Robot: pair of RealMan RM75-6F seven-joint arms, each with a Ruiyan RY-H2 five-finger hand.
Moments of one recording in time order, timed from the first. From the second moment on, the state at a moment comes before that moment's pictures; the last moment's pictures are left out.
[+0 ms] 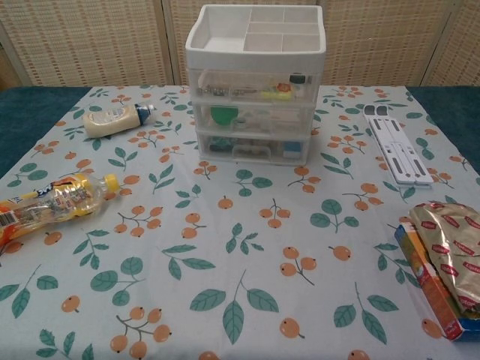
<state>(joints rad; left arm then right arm) -0.16 -1.16 -0.06 -1.70 1.54 1.48 0.21 0.18 -1.07 0.06 -1.84 -1.54 1.39 0.11</state>
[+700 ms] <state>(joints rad) -0.14 -1.12 -0.06 -1.73 1.52 1.51 0.23 0.61 -1.31 0.25 -1.77 -1.20 0.70 0.64</state>
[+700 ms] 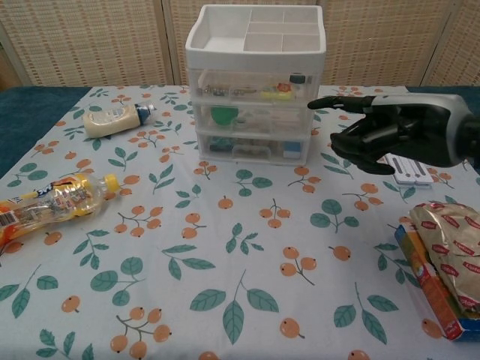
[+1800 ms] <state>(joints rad) -0.13 -1.10 -0.07 -1.73 1.49 1.50 0.22 0.84 -1.65 0.41 -1.35 -1.09 0.55 0.75</state>
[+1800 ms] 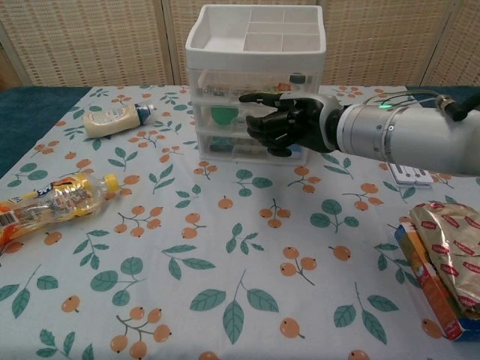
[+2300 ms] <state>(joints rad) -0.12 -1.10 -0.07 -1.73 1.49 1.51 0.23 0.90 -1.69 0.44 -1.29 -1.03 0.51 0.70</state>
